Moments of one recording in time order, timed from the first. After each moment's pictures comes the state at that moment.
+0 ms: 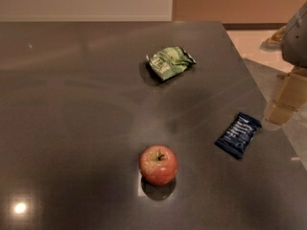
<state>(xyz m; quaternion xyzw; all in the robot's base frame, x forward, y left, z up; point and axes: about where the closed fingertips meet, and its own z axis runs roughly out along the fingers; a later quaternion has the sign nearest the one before) 0.437 -0.213 0.977 -0.61 0.78 -0.03 0.16</state>
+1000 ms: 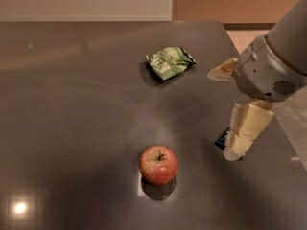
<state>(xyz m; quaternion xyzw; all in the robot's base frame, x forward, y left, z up) 0.407 -0.128 0.934 -0.69 0.69 0.10 0.19</state>
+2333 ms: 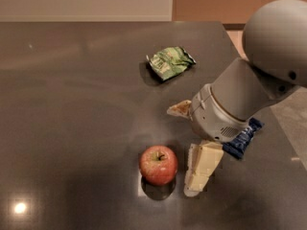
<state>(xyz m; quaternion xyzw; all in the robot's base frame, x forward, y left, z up) 0.377 -0.054 0.863 -0.73 0.64 0.17 0.19</state>
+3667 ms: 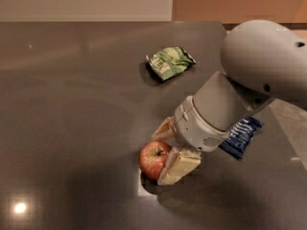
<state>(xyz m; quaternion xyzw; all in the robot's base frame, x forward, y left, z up) 0.364 -0.022 0.844 -0.74 0.62 0.20 0.19</state>
